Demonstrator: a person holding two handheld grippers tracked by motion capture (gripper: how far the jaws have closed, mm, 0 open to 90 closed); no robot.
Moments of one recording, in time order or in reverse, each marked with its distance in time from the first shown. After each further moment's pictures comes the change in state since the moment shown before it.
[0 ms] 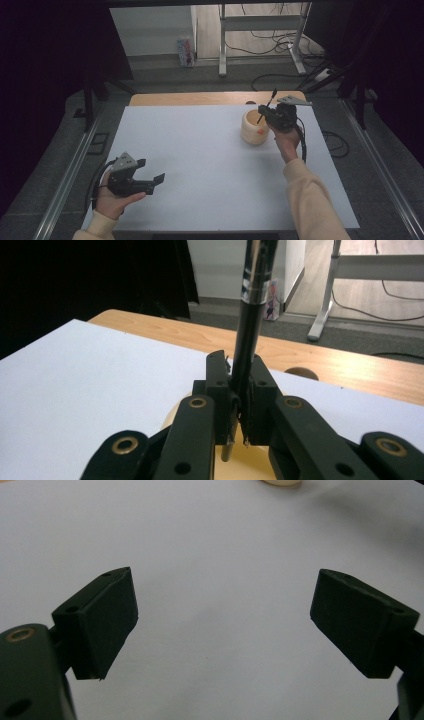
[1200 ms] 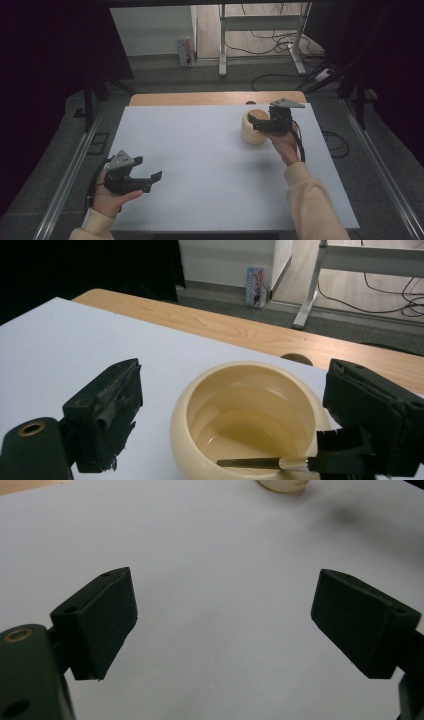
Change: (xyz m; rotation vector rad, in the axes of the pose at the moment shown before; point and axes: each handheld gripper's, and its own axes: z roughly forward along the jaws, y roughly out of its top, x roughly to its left) left arm 0.007 0.004 -0.006 -0.025 0.008 0.001; right arm 0.023 0.001 -0.005 0.044 -0.065 -0.046
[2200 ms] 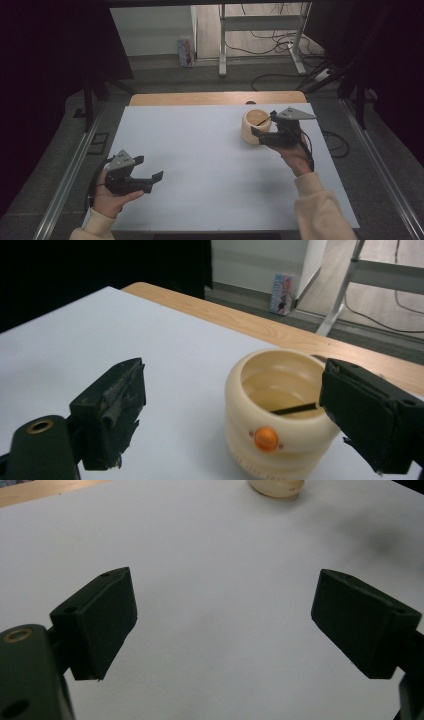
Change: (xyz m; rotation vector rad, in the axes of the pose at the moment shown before) left arm -0.007 0.003 -0.001 -0.010 -0.001 0.025; right arm 0.021 -0.007 -0.059 -0.006 0.110 -0.079
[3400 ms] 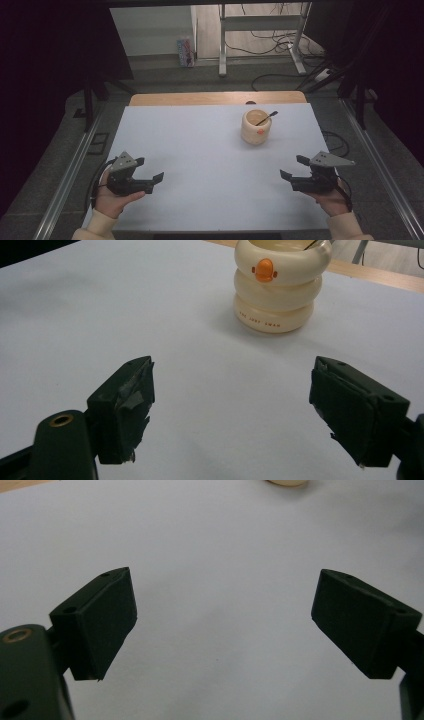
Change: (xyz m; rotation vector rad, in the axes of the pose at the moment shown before) left arm 0.005 -0.008 0.009 0.024 0.013 -0.012; right arm -0.004 -0.091 -0.095 0.113 0.043 -0.026
